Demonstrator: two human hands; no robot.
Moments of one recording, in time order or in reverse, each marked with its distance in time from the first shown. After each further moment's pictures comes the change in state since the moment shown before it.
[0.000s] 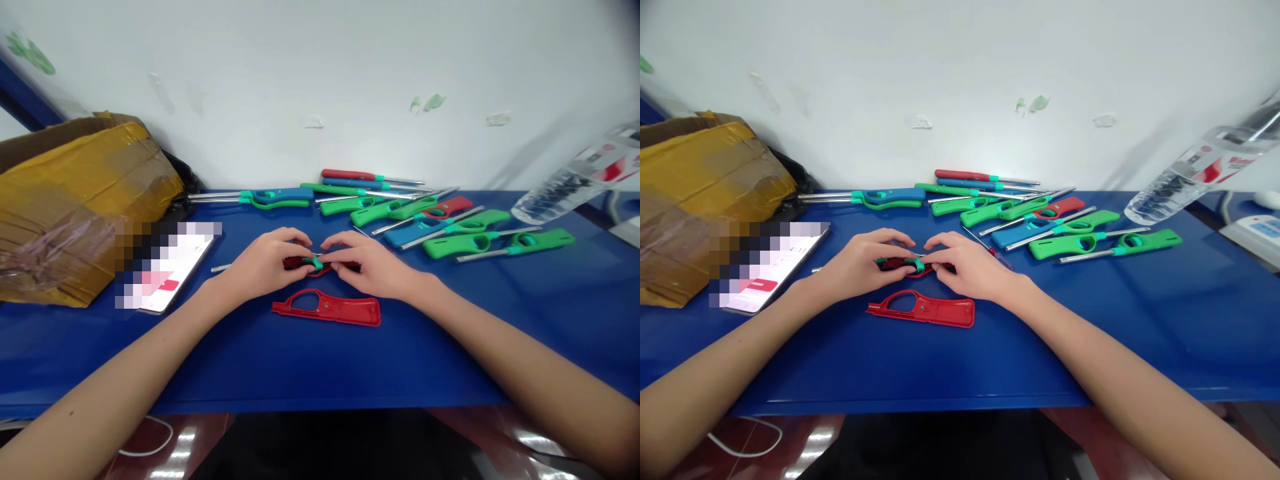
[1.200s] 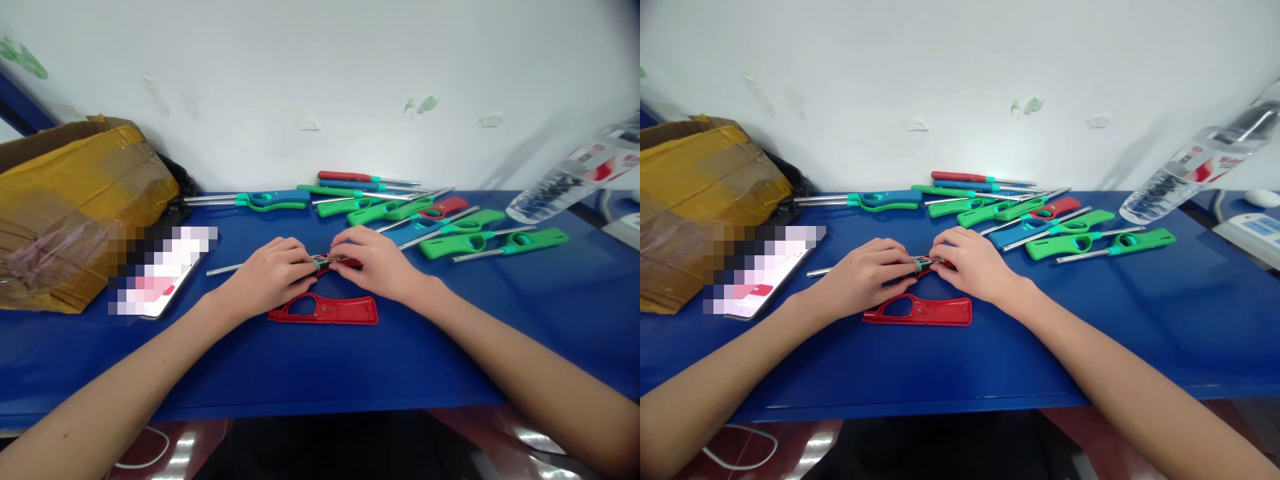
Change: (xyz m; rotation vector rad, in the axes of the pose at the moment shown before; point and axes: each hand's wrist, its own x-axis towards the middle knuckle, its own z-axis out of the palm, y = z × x) left_hand -0.004 0.012 0.005 0.279 -0.011 0.265; right_hand -0.004 0.002 -0.005 -0.224 0.136 -0.053
